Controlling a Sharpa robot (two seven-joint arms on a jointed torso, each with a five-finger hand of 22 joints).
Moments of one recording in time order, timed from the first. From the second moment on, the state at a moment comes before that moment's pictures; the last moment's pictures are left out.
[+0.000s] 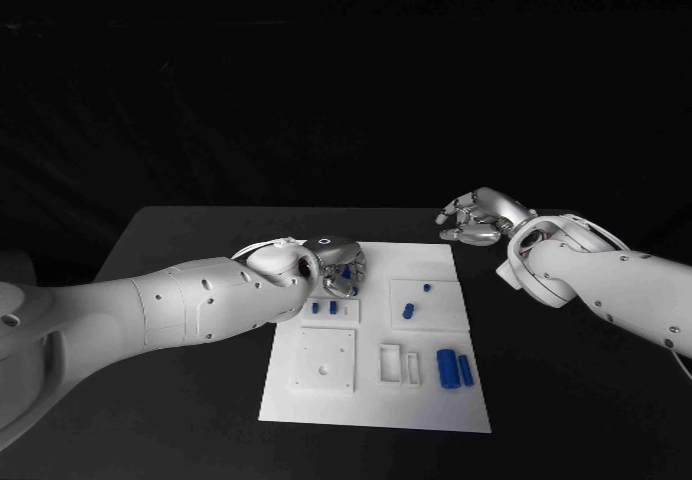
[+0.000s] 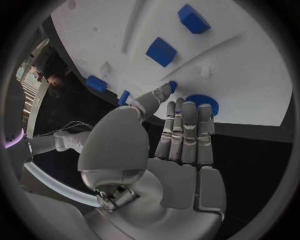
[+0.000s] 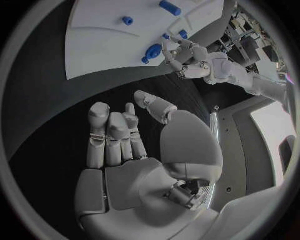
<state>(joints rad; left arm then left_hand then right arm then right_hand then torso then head) 1.29 -0.51 -0.23 1.17 -1.46 -0.27 -0.03 1.22 -0.19 0.64 -0.26 0.06 0.92 0.13 0.35 0.48 1.11 0.10 0.20 0.23 1.04 -0.01 1.31 0.42 0.05 0.85 -0.11 0.91 1.31 1.26 -0.71 -0.01 1.23 -1.16 -0.39 -0.01 1.08 -0.20 0.72 -0.23 0.26 0.94 0.11 0.31 0.45 1.05 0.01 1.19 1.04 1.28 -0.10 1.23 0.98 0.22 1.24 -0.05 0.97 1.31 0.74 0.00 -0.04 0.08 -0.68</state>
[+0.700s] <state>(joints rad) 1.27 -0.50 -0.23 1.14 -1.48 -0.25 -0.02 1.22 -0.18 0.63 -0.26 0.06 0.94 0.13 0.35 0.49 1.17 0.08 0.20 0.24 1.06 -0.03 1.37 0.44 0.06 0.87 -0.11 0.94 1.31 1.26 -0.71 -0.01 1.24 -1.16 -0.39 -0.01 1.08 -0.20 0.72 -0.23 0.26 0.94 0.12 0.31 0.45 1.05 0.01 1.19 1.04 1.28 -0.10 1.23 0.98 0.22 1.24 -0.05 0.97 1.31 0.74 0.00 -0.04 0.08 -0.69</state>
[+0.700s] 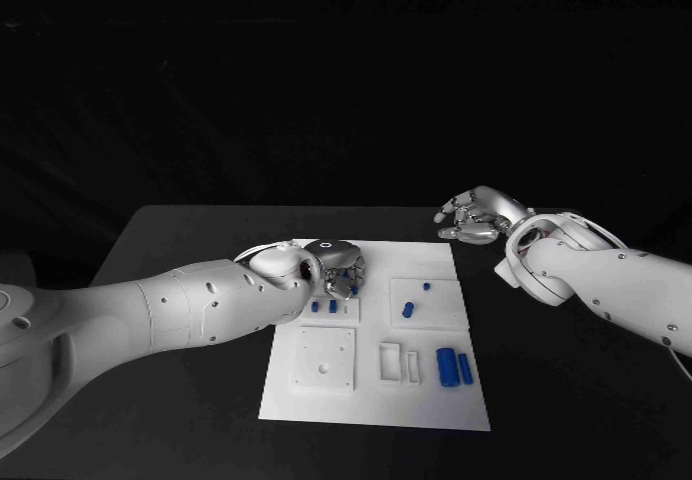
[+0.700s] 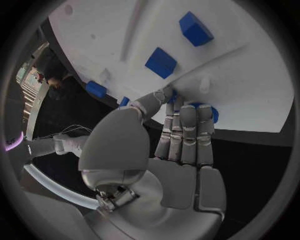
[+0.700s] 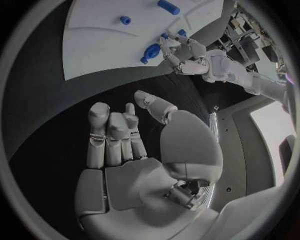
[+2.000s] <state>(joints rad) 1.26 -0.48 -0.23 1.12 -1.53 -0.28 -0.01 1.23 -0.10 0.64 -0.27 0.06 1.04 0.09 0.36 0.49 1.28 0.03 0.21 0.26 1.15 -0.08 1.42 0.44 0.07 0.94 -0.13 1.00 1.31 1.26 -0.71 -0.01 1.24 -1.16 -0.39 -0.01 1.08 -0.20 0.72 -0.23 0.26 0.94 0.11 0.31 0.45 1.05 0.01 1.20 1.04 1.28 -0.10 1.23 0.98 0.22 1.25 -0.05 0.97 1.31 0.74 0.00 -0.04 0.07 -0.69</state>
